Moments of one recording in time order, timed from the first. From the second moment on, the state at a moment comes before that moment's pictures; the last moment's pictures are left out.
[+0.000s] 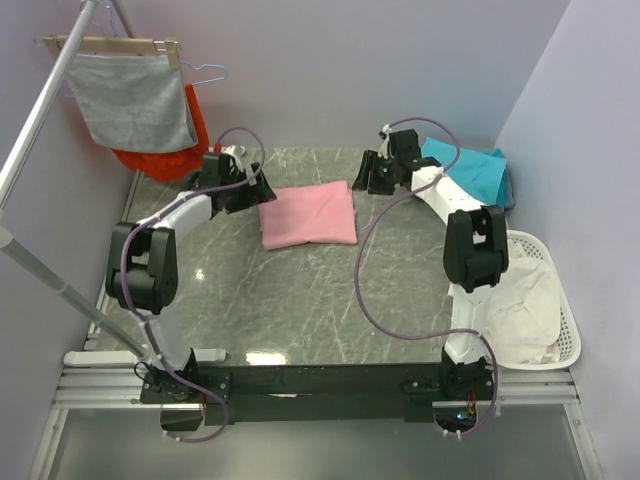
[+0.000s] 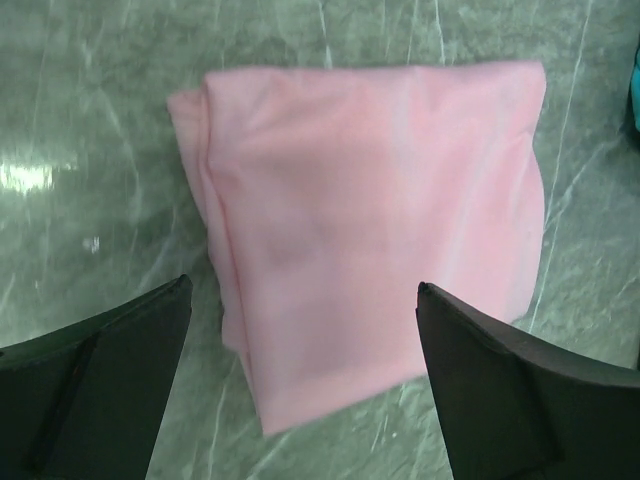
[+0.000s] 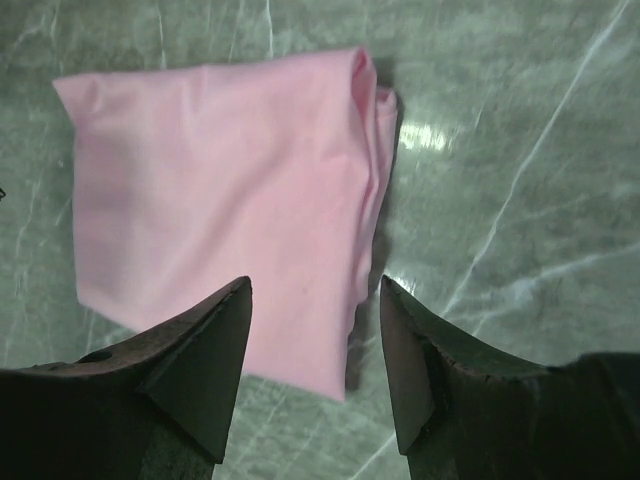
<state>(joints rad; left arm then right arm) -0.18 1.86 1.32 -0.15 0.28 -0.47 0.23 2.06 1.69 -0.42 -0.31 0.35</state>
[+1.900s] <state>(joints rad) -0.22 1.71 0.95 -0.12 0.30 -0.47 0.22 1.99 1.31 -0.41 -0.36 0.37</state>
